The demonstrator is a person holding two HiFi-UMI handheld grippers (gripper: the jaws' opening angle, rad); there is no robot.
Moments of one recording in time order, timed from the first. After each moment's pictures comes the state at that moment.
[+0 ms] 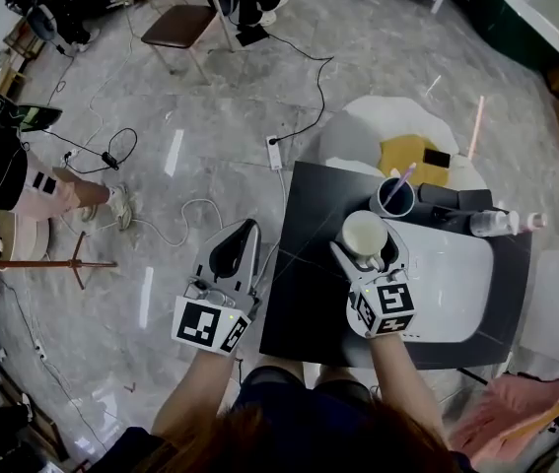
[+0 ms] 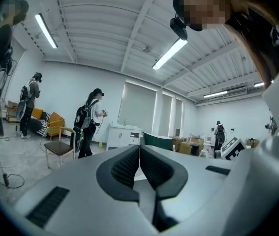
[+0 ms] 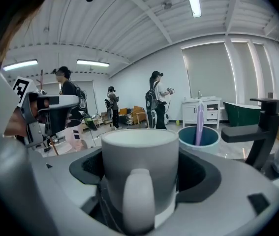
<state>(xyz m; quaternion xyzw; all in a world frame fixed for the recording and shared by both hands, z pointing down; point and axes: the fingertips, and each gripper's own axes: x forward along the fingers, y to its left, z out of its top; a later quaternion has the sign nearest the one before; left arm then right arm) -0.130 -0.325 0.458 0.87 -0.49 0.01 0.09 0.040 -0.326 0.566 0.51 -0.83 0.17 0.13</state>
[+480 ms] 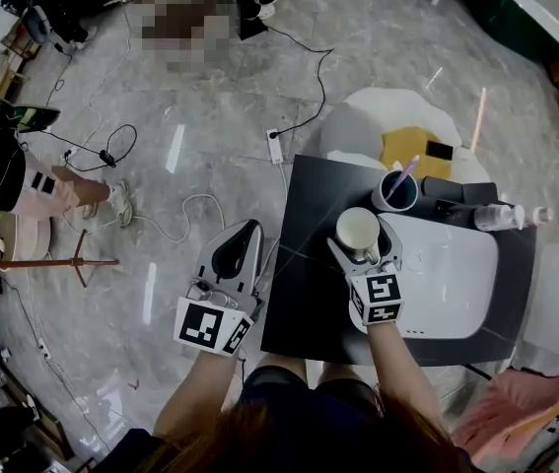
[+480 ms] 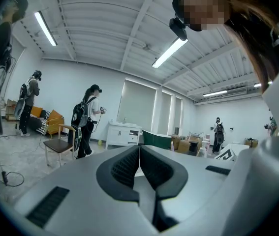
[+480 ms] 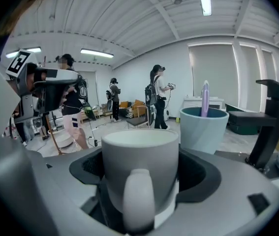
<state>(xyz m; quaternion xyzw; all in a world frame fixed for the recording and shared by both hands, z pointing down) -0.124 -0.319 0.473 0.87 -0.49 0.02 0.10 0.038 -0.327 0.620 0.51 -0.83 0.15 0.18</state>
